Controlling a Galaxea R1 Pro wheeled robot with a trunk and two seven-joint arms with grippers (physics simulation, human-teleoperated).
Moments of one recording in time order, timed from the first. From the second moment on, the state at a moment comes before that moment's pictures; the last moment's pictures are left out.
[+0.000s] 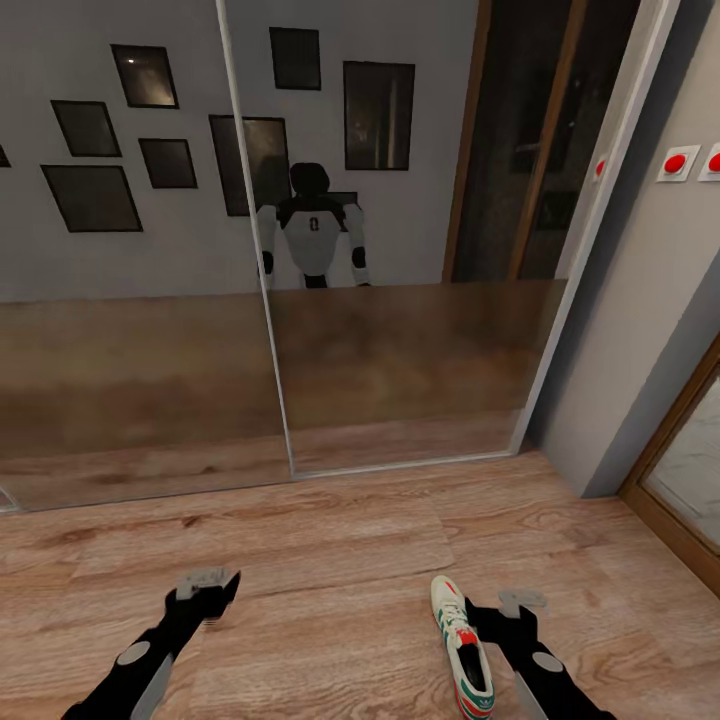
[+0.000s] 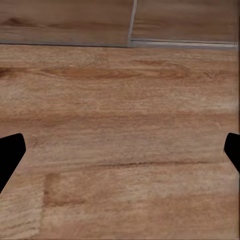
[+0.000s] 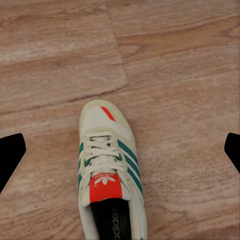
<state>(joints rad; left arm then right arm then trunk) -0.44 0.11 0.13 -0.51 0.09 -0.19 -0.22 -0.40 -0.04 0.00 -0.53 -0.09 -0.09 -0.01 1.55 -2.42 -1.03</state>
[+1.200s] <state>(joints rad) -0.56 -0.01 0.09 -0.50 0.02 -0.21 -0.24 -0.40 -0.05 0.00 -0.54 -0.08 -0.07 -0.01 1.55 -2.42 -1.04</state>
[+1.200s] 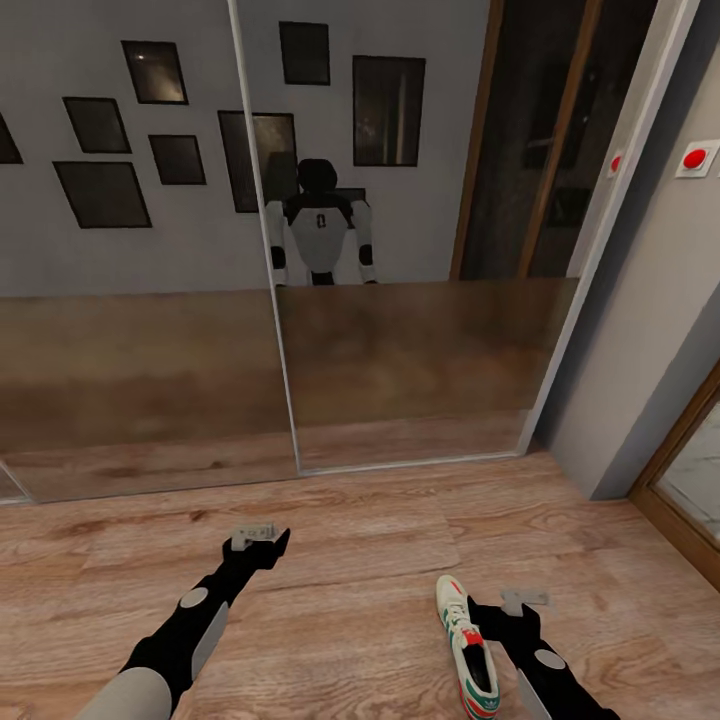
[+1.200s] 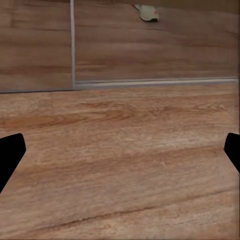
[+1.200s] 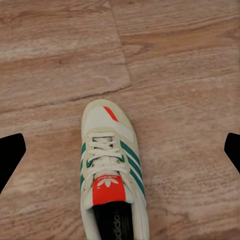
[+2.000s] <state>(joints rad) -0.56 -0.01 -0.01 -0.53 0.01 -0.19 -0.25 -0.40 -0.05 0.00 -0.49 -0.08 -0.07 -0.02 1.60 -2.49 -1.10</state>
